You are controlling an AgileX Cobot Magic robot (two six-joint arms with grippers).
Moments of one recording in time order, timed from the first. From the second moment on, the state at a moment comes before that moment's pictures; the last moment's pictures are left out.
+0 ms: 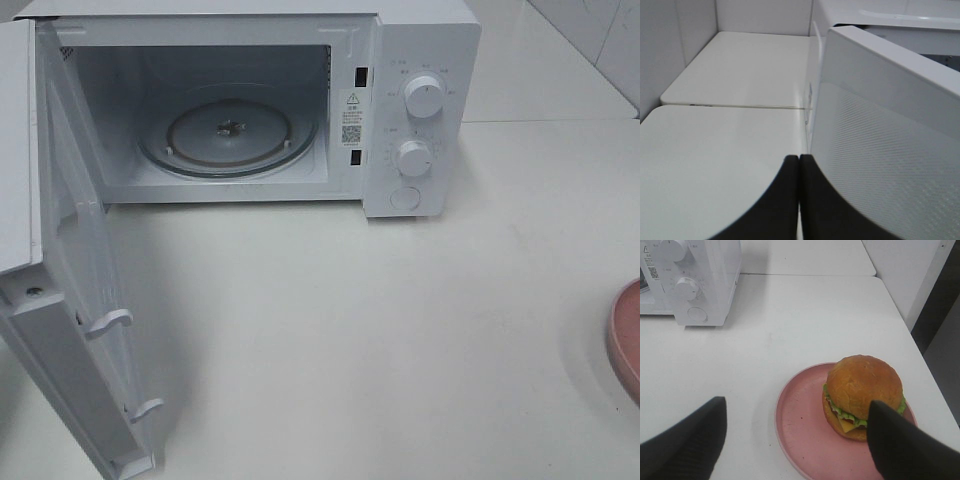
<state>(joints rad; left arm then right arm) 0.04 0.94 -0.17 0.24 -0.52 -0.22 0.05 0.00 -0.50 -0.14 0.97 0.09</state>
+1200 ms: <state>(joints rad) -0.37 1.53 -0.32 0.32 -0.94 -0.23 0.05 0.00 -0.50 -0.14 0.97 0.09</state>
